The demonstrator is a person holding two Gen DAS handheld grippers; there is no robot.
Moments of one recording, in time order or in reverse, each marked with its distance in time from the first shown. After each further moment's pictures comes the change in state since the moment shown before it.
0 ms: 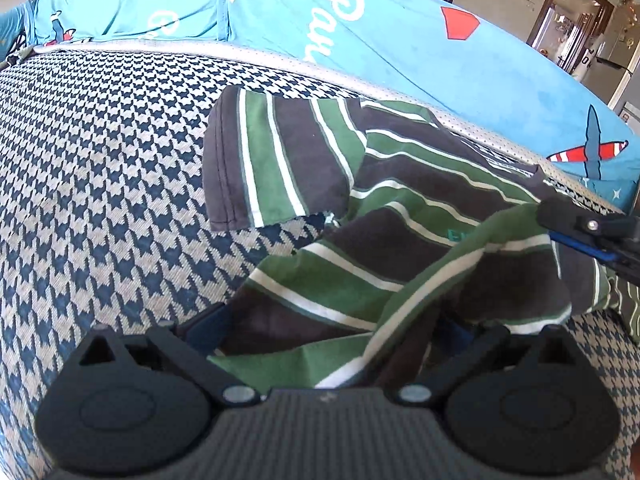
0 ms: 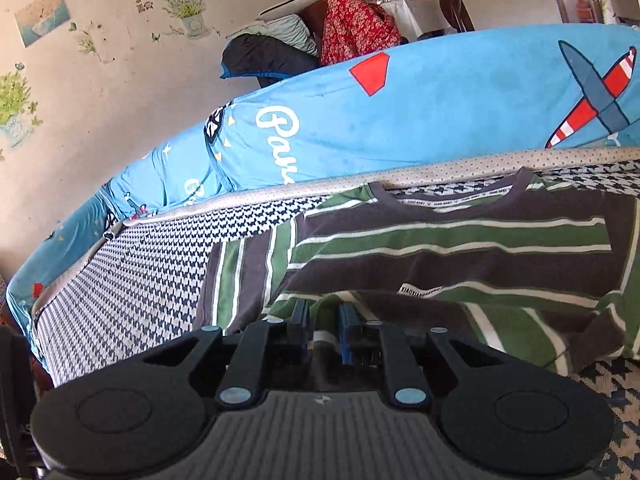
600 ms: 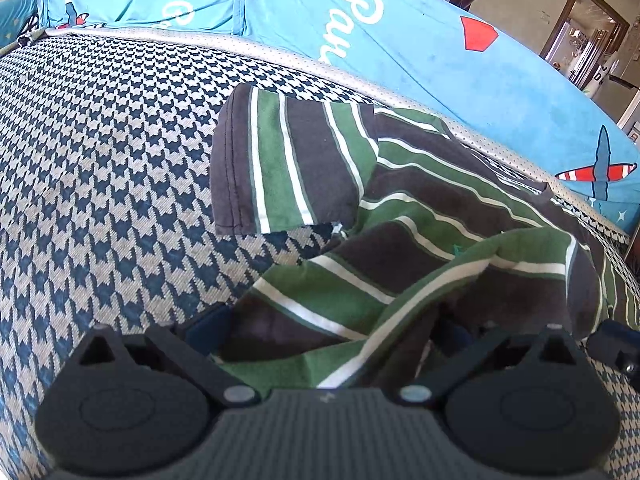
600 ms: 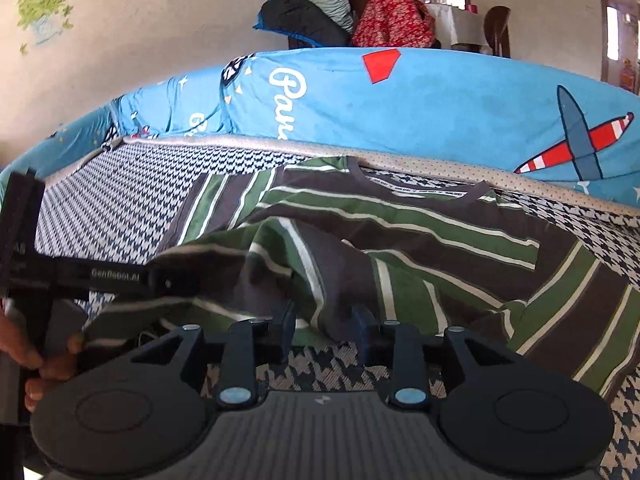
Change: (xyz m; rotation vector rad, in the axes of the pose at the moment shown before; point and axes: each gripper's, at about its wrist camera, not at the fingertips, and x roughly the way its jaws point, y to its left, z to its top) left arm -0.001 0.003 0.003 -0.073 0.003 -0.002; right arm -0.043 -0.018 -0.026 -0.317 0.128 -0.075
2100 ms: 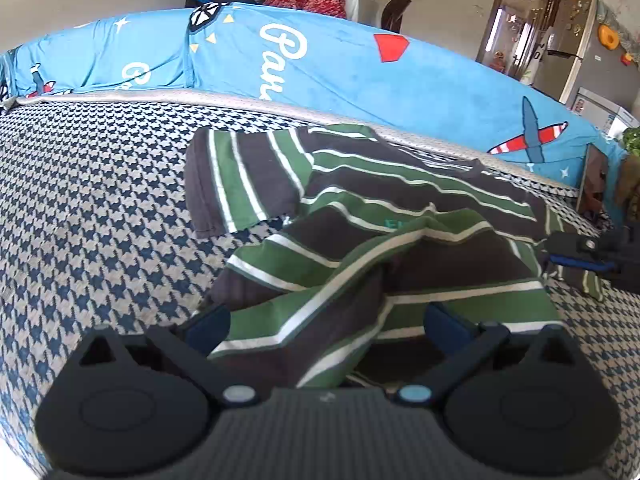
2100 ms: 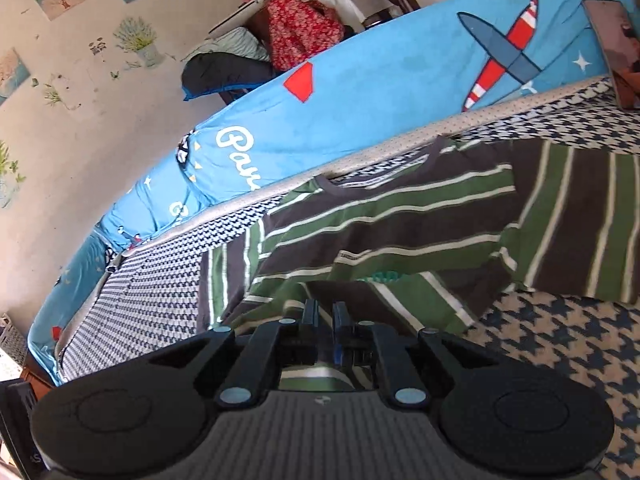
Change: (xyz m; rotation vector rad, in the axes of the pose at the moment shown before) left arm -0.060 -0.022 -0.046 0.176 -0.101 -0.035; right arm -0.032 -0.029 -0.003 0.519 -0.062 0.049
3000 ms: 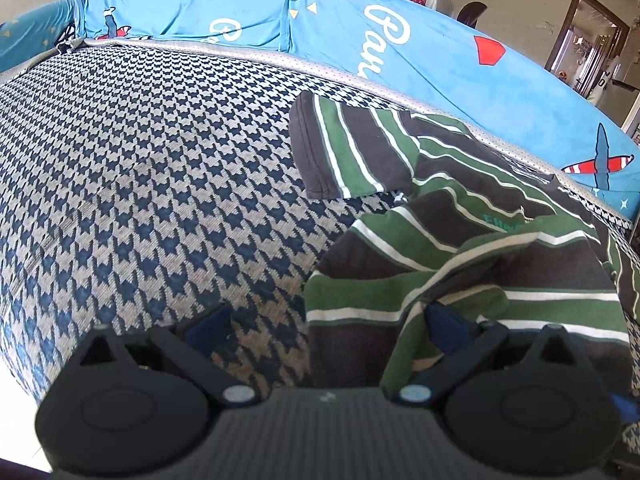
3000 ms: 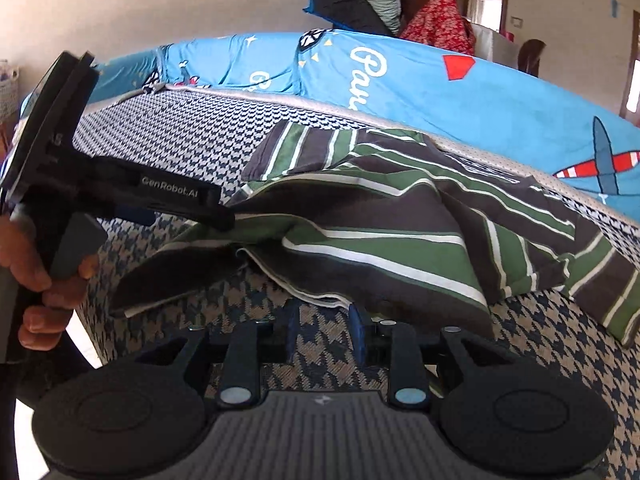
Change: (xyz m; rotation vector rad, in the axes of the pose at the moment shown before) left arm 0.000 0.064 -0.019 -0.167 0.042 0.092; right arm 0.003 0.100 -0.128 -0.709 0.066 -0.090
